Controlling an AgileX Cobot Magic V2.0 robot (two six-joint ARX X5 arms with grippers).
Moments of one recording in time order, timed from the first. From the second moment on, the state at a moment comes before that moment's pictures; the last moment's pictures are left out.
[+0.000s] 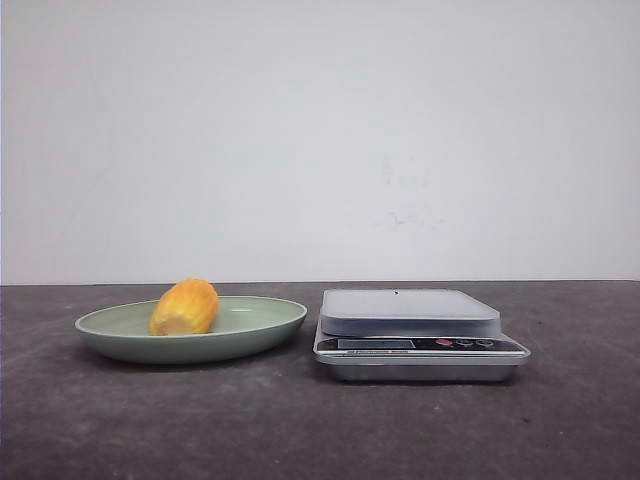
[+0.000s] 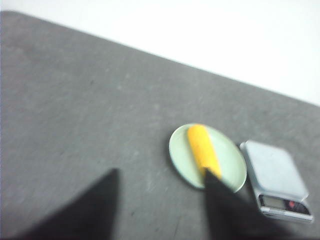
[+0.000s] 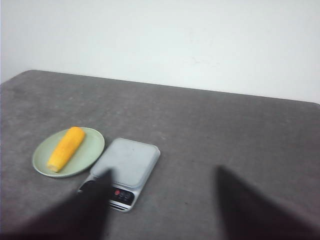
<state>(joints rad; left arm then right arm) -0.63 0.19 1.12 -1.24 -0.47 -0.50 0.72 0.42 1.46 -1.32 0.35 0.19</state>
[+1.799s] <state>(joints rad) -0.06 0.02 0.25 -0.10 -0.03 -0.17 0.72 0.42 1.35 -1.15 0.34 0.22</state>
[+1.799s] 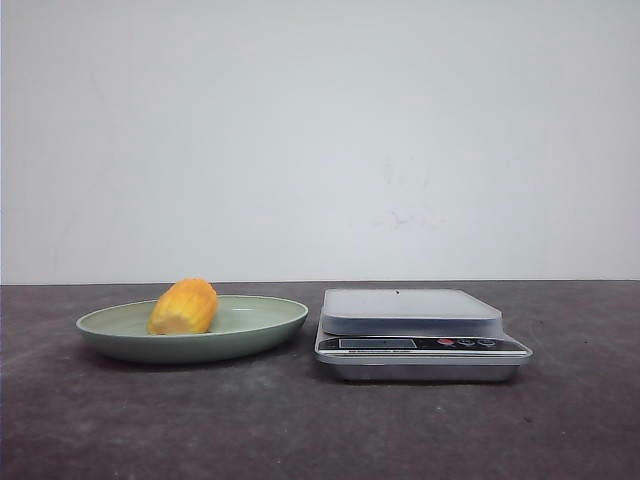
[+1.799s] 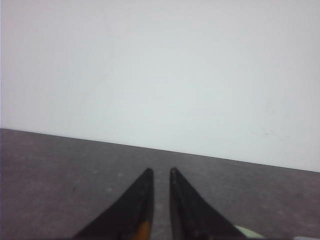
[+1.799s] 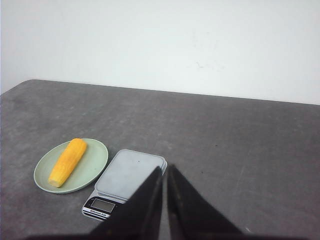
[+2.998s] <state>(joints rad) -0.03 0.00 0.03 -0.18 -0.01 -0.12 0.72 0.42 1.35 -1.15 0.34 0.22</state>
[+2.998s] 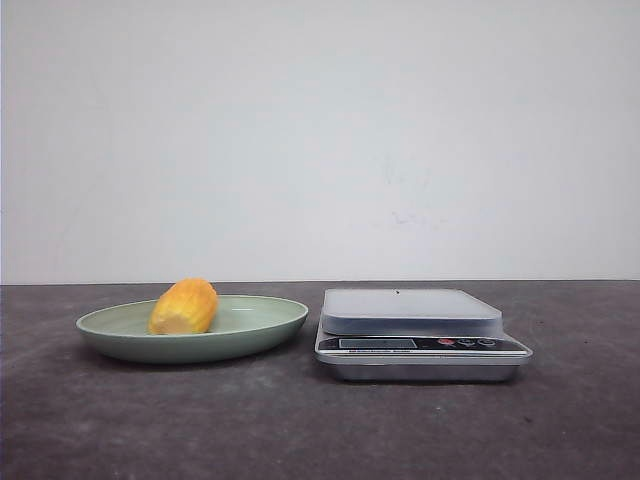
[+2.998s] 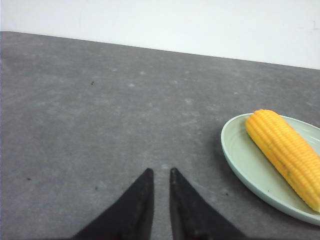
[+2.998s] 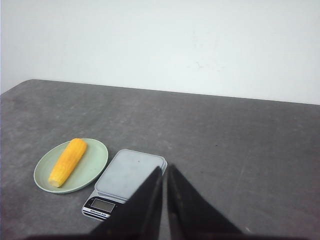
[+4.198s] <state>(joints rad) -0.03 0.00 0.03 -0.18 -0.01 -0.12 0.11 0.13 0.49 -0.30 -0.05 0.02</state>
